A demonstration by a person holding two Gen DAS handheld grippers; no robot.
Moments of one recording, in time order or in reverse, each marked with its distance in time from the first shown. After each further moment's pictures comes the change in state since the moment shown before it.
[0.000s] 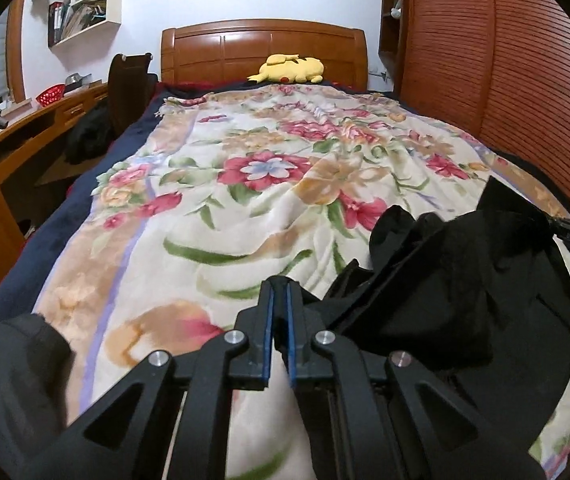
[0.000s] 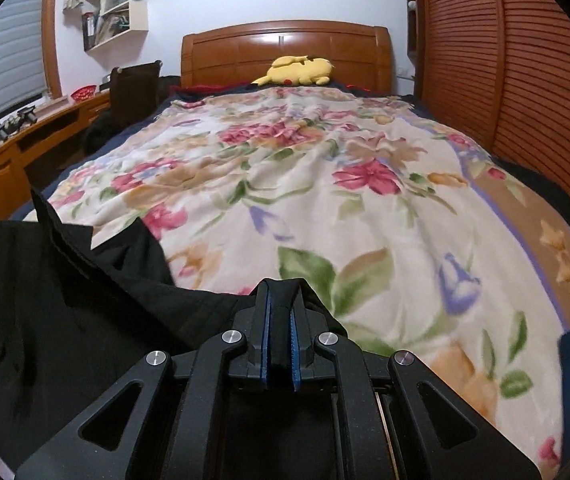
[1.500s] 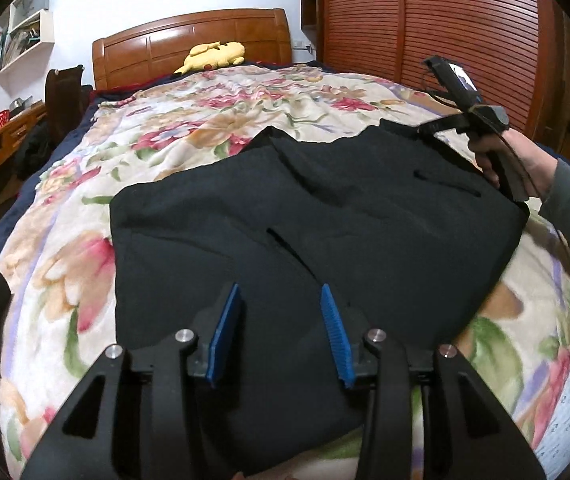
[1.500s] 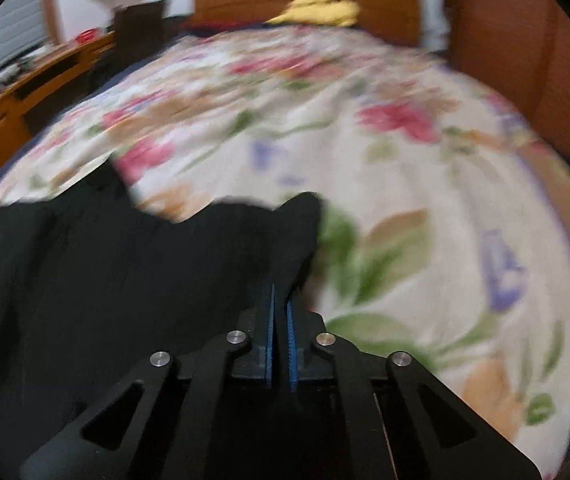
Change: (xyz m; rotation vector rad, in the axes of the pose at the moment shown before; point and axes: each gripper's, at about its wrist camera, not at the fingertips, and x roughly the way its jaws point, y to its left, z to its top) left arm -0.047 -0.110 -0.115 0.173 0.040 -0.149; right arm 0.059 -0.007 -0.003 -0.030 0.170 -0.088
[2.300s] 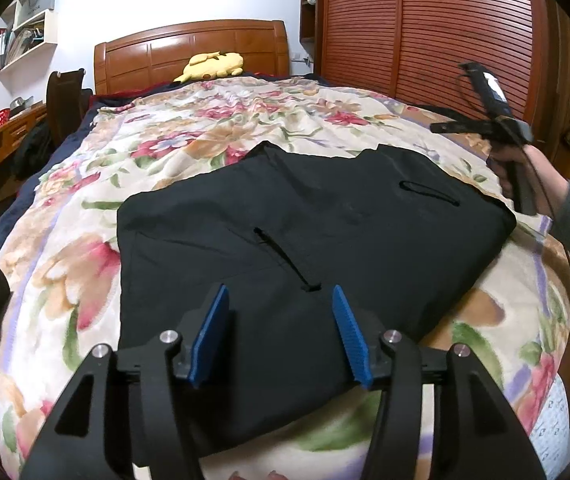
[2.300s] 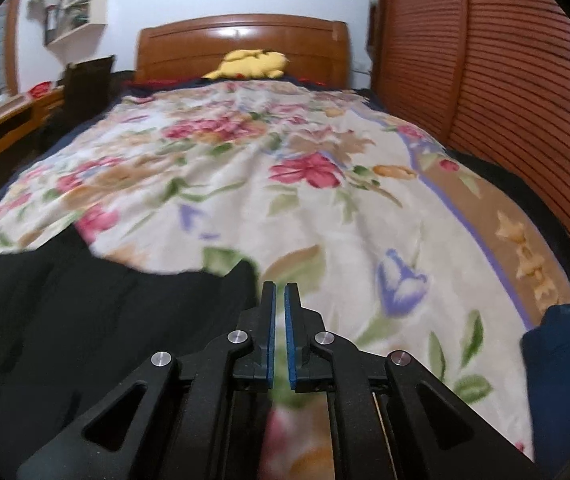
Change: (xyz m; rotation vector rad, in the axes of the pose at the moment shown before) left arm -0.021 -0.005 -0.001 -0.015 -0.045 -0.024; right arm -0.075 -0.034 -0.023 0.044 -0.151 -0.049
